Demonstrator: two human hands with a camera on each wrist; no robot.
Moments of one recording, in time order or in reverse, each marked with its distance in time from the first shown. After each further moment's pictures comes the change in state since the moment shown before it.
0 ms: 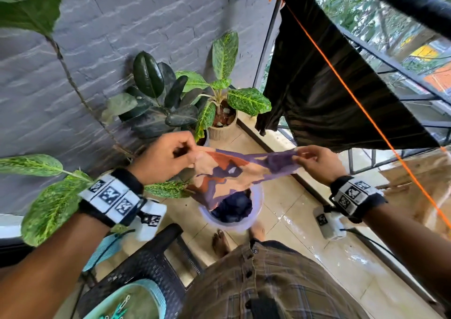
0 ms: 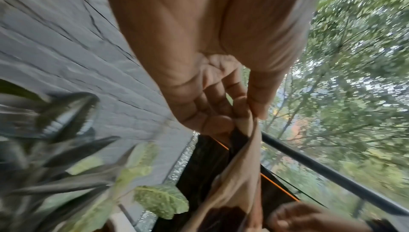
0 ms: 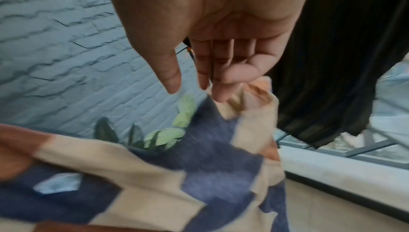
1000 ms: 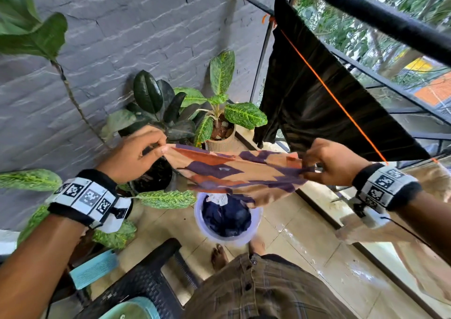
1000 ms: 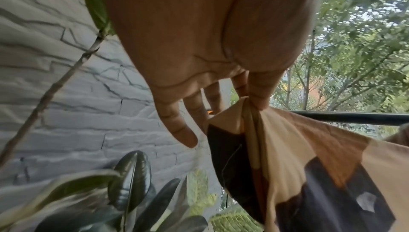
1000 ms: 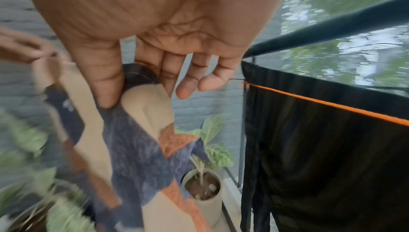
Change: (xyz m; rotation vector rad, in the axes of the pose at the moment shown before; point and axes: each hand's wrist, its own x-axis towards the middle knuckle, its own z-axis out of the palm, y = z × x) left_hand 0.000 -0.035 -0.058 0.422 0.069 0.013; right_hand 0.008 -0.012 -0.077 -0.505 -0.143 -0.754
